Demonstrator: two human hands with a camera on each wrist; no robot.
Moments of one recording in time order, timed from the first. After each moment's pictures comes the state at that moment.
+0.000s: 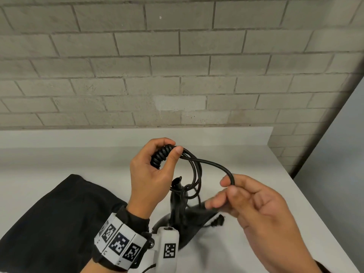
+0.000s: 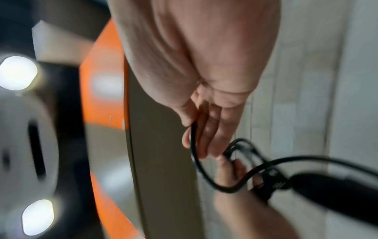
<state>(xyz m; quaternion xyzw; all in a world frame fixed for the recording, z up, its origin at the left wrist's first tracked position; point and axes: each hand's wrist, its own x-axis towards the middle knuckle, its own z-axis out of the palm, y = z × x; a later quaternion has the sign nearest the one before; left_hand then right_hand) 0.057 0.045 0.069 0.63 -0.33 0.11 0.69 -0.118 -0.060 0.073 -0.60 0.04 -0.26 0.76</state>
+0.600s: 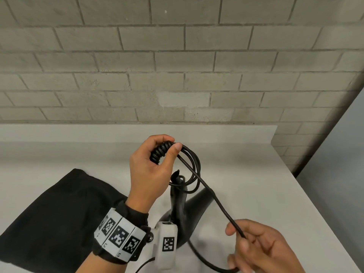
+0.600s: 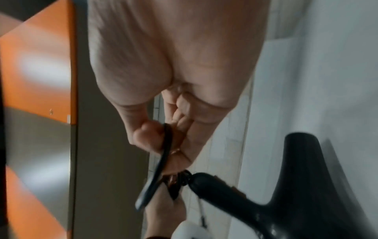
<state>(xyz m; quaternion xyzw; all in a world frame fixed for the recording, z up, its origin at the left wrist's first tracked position) 0.064 0.050 0.065 0.64 -0.32 0.12 0.69 -0.152 -0.076 0.000 -0.56 0.06 -0.09 0.82</state>
